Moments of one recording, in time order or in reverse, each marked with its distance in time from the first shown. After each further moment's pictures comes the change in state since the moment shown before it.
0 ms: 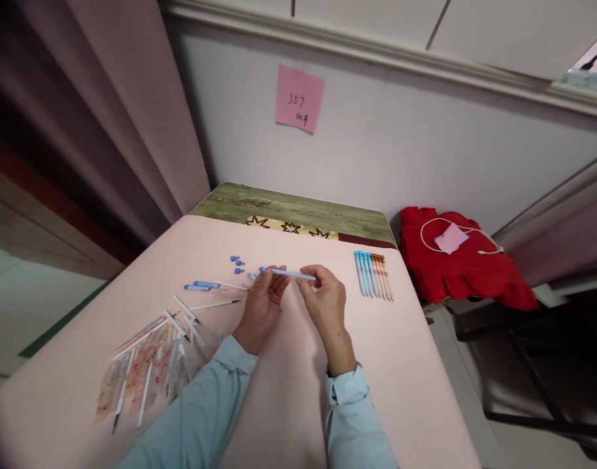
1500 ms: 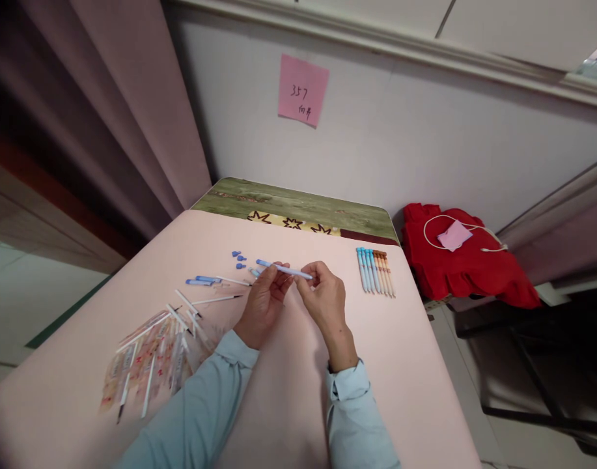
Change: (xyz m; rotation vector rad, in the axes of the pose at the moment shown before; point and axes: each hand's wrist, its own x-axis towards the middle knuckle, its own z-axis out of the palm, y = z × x) left_hand 0.000 0.000 -0.005 0.004 -0.098 -0.078; right_hand -0.002 -0.004 0.000 -0.070 -0.064 -0.011
